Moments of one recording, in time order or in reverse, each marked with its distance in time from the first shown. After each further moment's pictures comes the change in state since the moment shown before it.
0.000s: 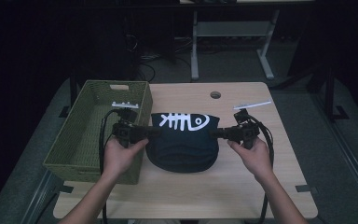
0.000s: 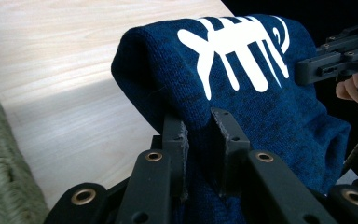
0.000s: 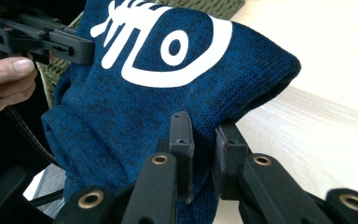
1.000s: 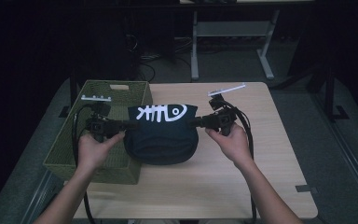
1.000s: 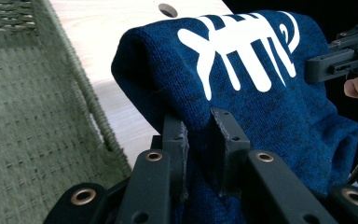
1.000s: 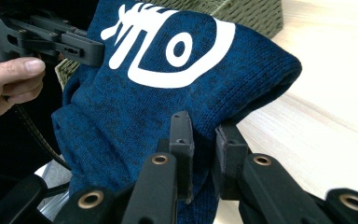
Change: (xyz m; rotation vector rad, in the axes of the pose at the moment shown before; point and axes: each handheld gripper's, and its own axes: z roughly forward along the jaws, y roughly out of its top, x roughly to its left) left arm 0.034 0.003 -0.055 -0.043 0.039 -0.040; right arm 0.045 0.049 0.035 0.032 0.028 -0.069
